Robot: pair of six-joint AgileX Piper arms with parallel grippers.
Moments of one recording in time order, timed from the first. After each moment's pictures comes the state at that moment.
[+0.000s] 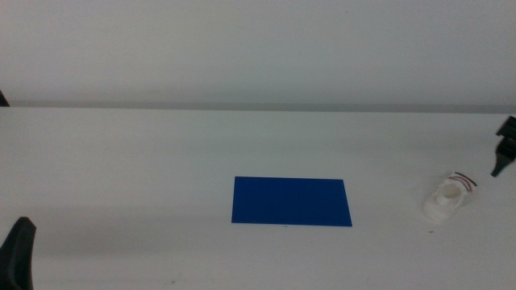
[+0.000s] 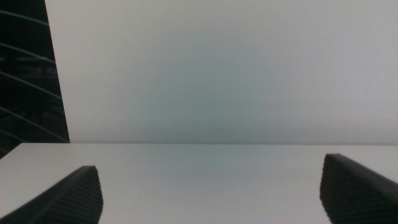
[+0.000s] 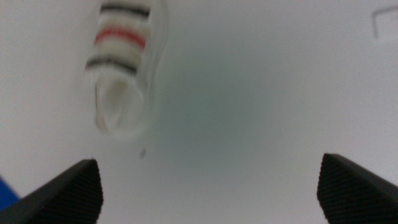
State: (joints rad) left arm 0.01 0.00 0.00 0.10 0.09 -0.17; right arm -0.06 1.45 -1.07 -0.11 1.06 0.73
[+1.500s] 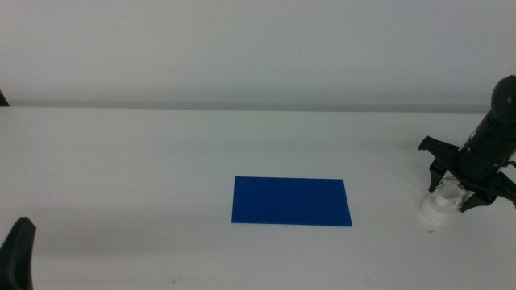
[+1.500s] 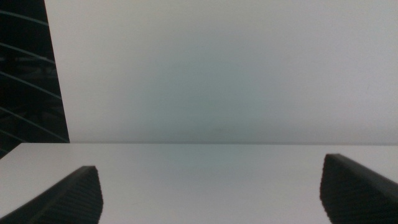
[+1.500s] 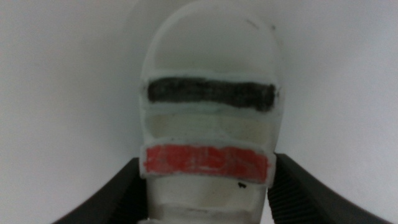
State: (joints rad) left arm 0.01 0.00 0.00 0.10 0.09 -0.17; right arm -0.03 1.99 -1.27 -0.01 0.85 0.76
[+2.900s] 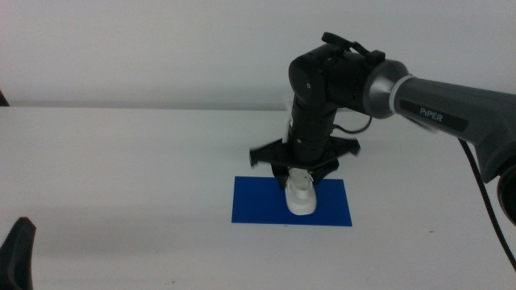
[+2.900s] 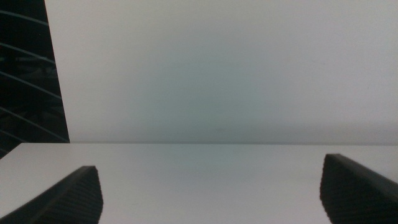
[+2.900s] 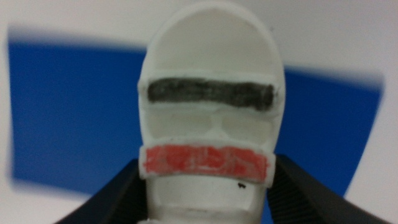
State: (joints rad) left arm 0.01 0.00 0.00 0.10 0.09 -0.17; right arm 0.59 2.22 -1.82 -0.06 1.17 0.46
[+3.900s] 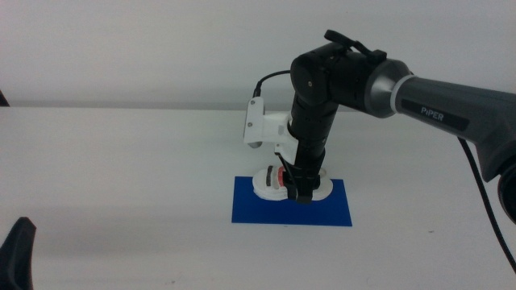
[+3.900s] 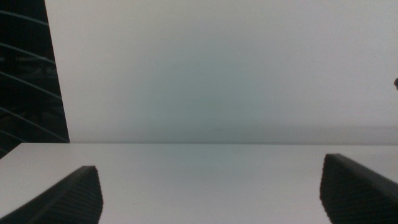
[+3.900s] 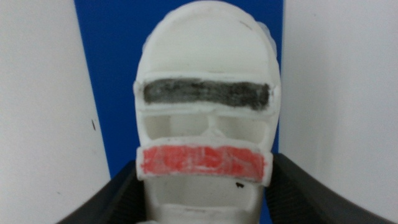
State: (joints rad) left arm 0.01 0.00 0.00 0.10 0.09 -0.17; right arm 0.59 2.22 -1.82 0.00 1.16 -0.92
